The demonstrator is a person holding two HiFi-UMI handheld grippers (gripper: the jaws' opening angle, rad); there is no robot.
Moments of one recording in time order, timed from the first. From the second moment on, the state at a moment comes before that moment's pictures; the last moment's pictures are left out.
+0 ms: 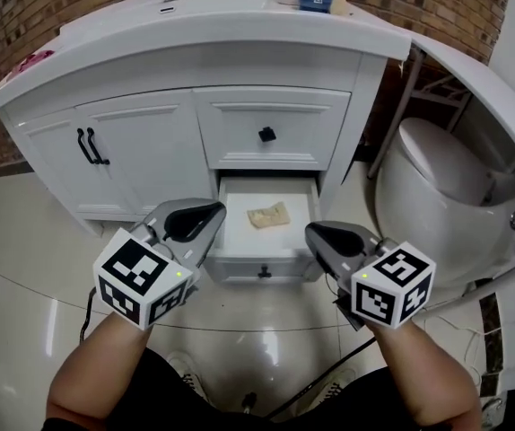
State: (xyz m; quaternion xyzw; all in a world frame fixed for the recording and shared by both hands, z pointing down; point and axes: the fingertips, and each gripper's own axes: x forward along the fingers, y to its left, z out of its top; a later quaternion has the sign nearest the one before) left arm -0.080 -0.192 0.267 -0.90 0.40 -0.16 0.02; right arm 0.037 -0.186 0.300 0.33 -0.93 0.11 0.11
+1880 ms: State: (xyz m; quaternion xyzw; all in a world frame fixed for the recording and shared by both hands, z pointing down) left arm -0.077 -0.086 0.280 -0.92 0.37 -0.09 -0.06; right arm 0.037 -0.093 0.284 0.35 -0.92 0.11 0.12
